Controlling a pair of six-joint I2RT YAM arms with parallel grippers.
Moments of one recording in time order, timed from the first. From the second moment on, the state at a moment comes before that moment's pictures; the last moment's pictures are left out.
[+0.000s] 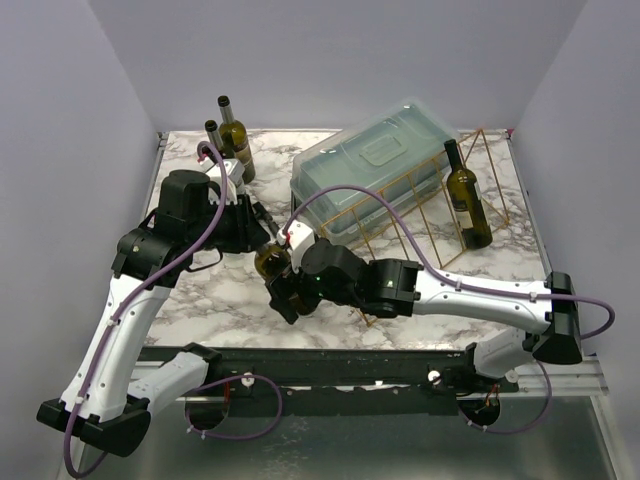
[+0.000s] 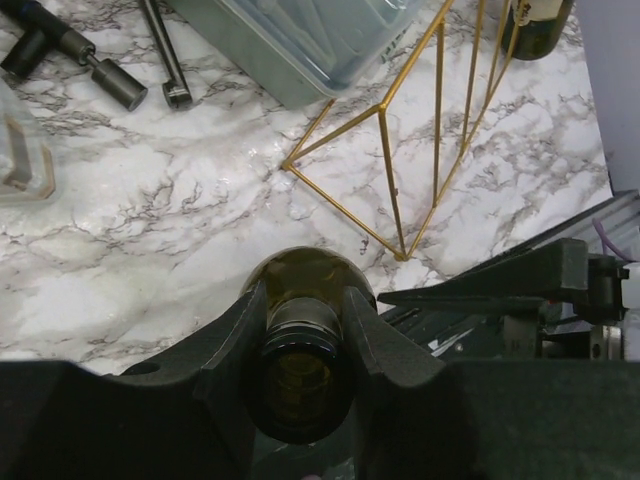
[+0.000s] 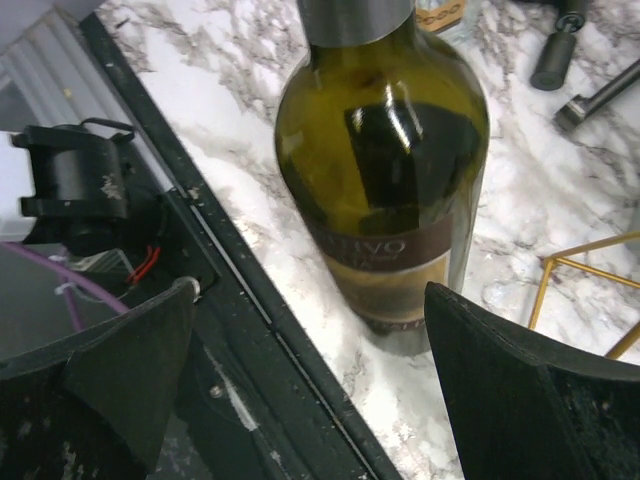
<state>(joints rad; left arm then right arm) -0.36 0.98 1.34 -0.99 0.28 -0.35 1.31 1.47 1.34 -0.41 0.21 0.33</state>
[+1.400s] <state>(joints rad) -0.36 1.01 1.35 -0.99 0.45 -0.35 1.34 1.61 1.38 -0.34 0.53 0.21</state>
